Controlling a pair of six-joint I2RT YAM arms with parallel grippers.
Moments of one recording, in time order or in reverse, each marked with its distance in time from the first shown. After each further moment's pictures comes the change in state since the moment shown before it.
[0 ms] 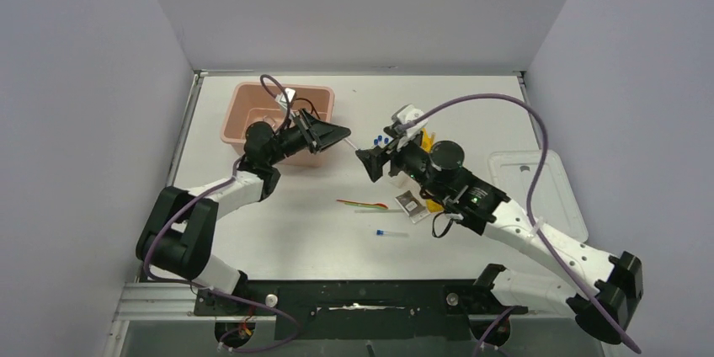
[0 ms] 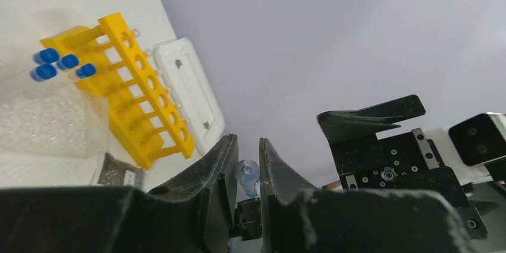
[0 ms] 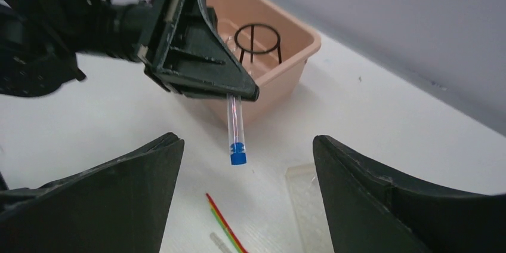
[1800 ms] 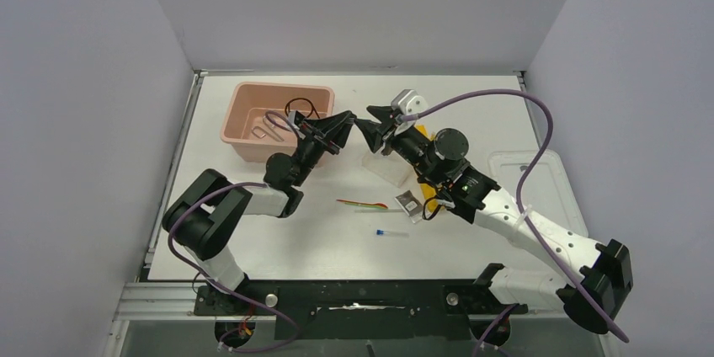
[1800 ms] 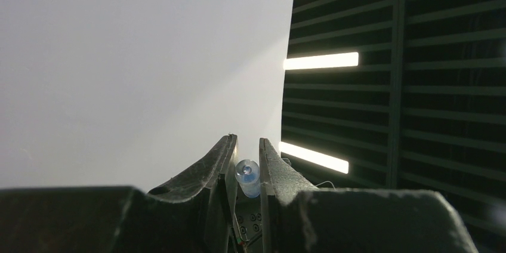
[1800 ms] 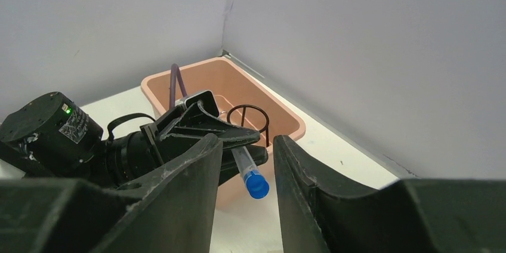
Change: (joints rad) left arm -0.217 0.203 -0.090 0.642 -0.576 -0.788; right arm -0.043 0.030 0.030 0.320 -0.092 -0.100
